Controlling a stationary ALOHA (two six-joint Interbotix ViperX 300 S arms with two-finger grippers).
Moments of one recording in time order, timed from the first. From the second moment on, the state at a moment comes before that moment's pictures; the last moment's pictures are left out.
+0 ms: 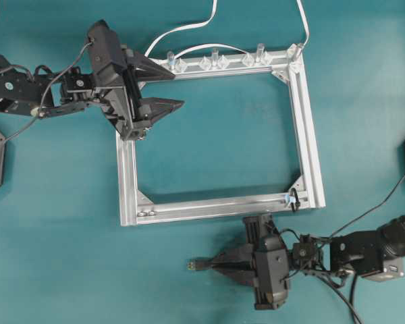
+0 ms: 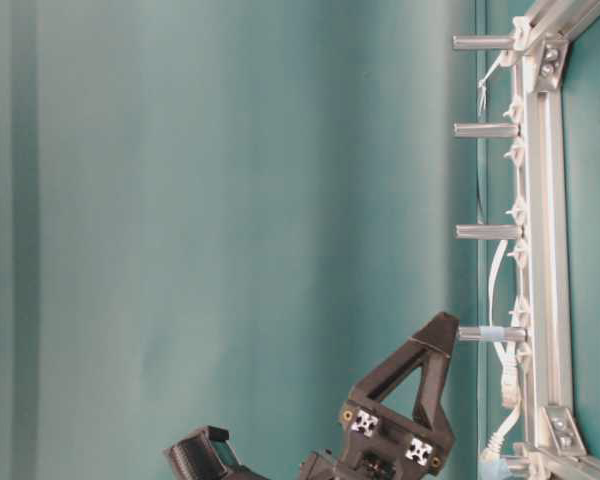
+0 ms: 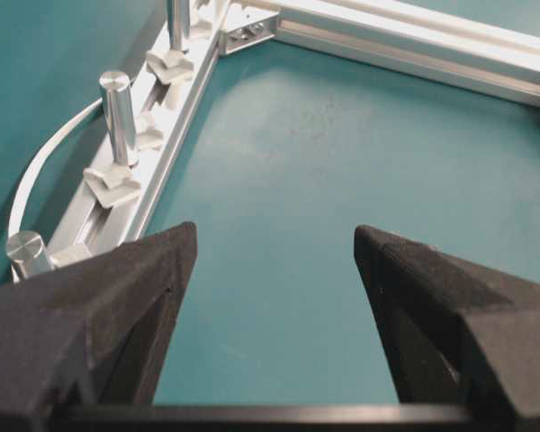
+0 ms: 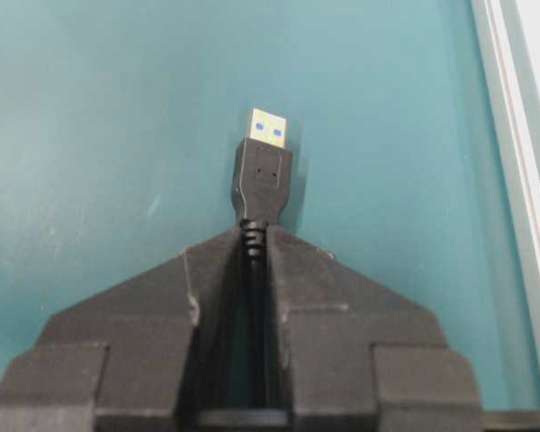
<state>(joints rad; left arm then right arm) 0.23 -0.06 0.91 -0.06 -0.46 -0.08 0.54 0.41 0.66 0.75 -0.69 -0.30</state>
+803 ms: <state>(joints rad) 0.23 -0.06 0.91 -0.06 -0.46 -0.08 0.51 0.23 0.69 0.75 -0.54 -0.43</state>
